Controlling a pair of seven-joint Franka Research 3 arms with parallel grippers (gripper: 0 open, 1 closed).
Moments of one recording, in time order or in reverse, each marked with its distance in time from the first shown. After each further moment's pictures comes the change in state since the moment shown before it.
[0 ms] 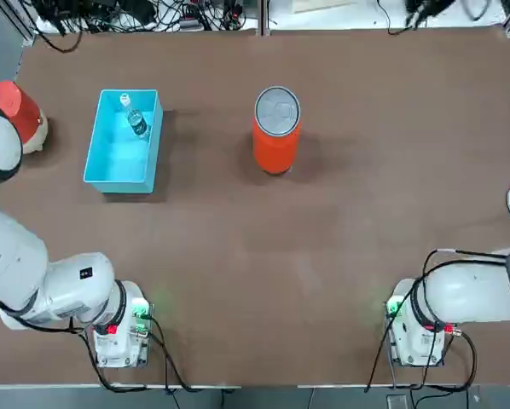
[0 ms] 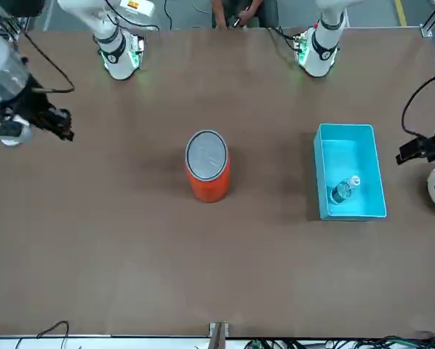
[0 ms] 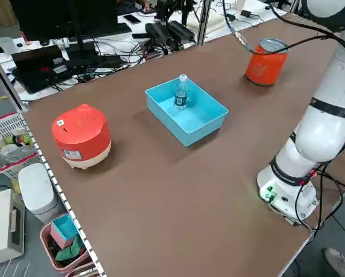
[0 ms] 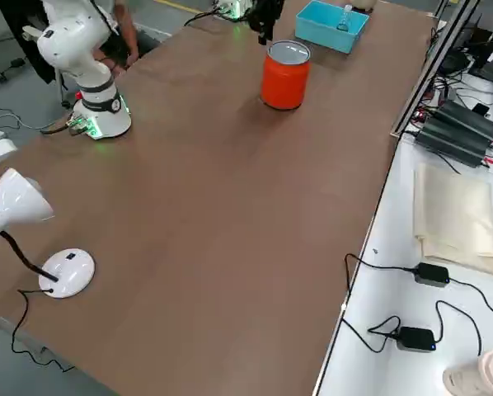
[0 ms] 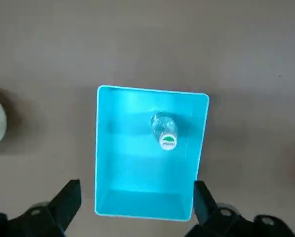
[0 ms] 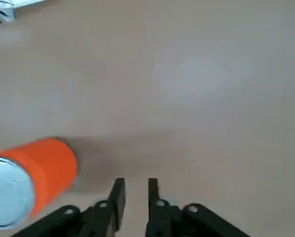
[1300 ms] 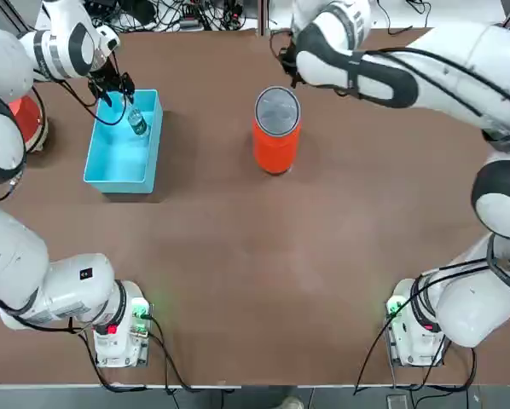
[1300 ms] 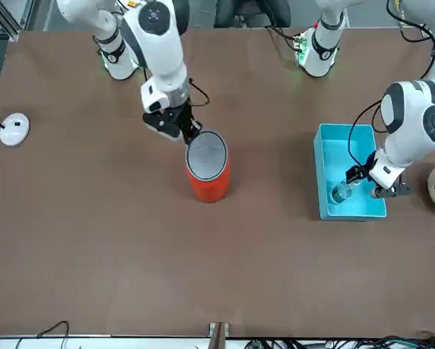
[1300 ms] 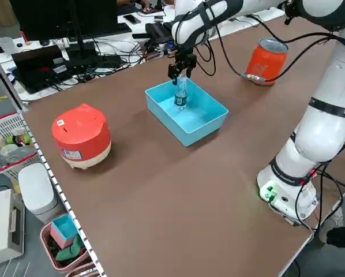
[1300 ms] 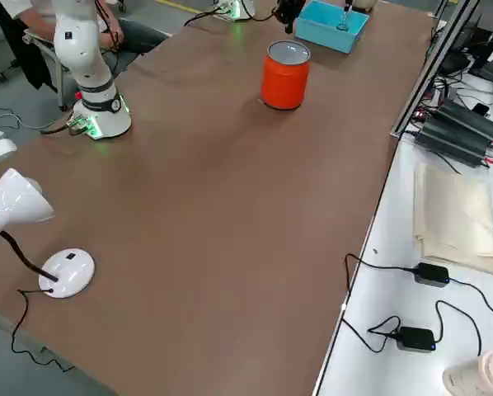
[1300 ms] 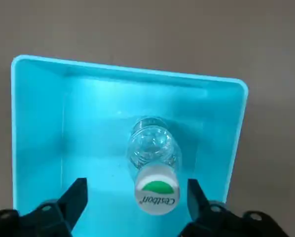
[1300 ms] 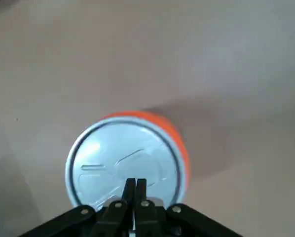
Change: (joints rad) left arm -0.012 0.011 -0.026 -0.537 0.000 0.592 -0.071; right arm 0.492 0.303 0.006 0.039 -0.103 0.326 0.744
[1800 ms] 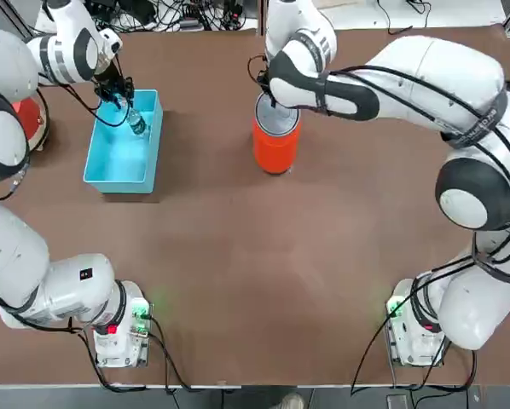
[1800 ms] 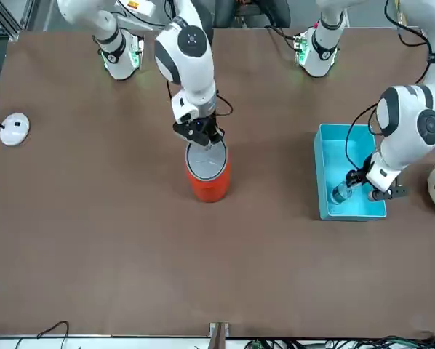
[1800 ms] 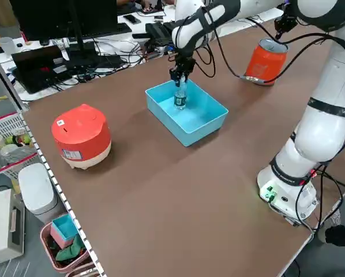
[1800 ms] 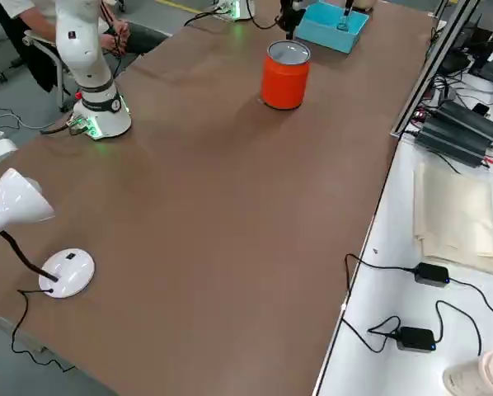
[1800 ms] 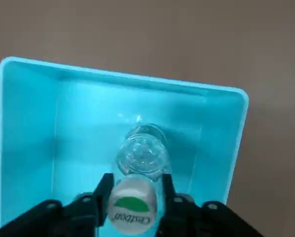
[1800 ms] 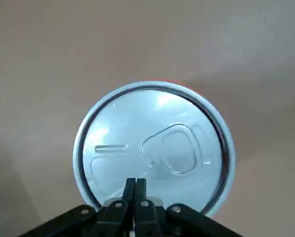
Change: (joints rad) left arm -0.009 0.026 -0.001 -0.002 0.000 0.046 -0.033; right arm 0.059 0.142 -0.002 0.085 -0.002 0.022 0.049
